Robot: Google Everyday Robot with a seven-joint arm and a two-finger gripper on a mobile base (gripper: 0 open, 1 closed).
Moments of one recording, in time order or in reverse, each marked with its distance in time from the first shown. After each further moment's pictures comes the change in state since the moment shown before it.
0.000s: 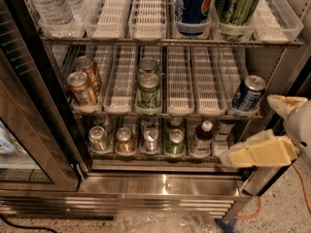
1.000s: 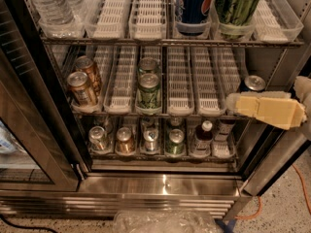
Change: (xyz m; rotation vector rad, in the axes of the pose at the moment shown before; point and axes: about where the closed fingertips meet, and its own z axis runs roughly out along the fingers) arm -0.045 -0.058 -0.023 0.240 -0.388 0.343
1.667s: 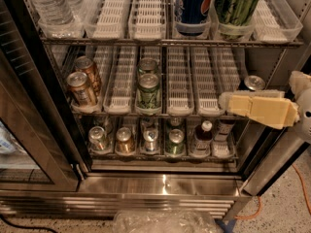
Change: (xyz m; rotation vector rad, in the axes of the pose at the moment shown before) arm -0.008 0.015 0.002 -0.008 -0.034 -0.040
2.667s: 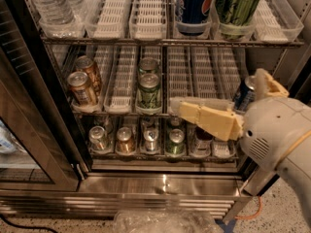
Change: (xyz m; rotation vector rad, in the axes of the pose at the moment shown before) arm -0.013 0.080 0.018 -0.009 -0.187 -0.055
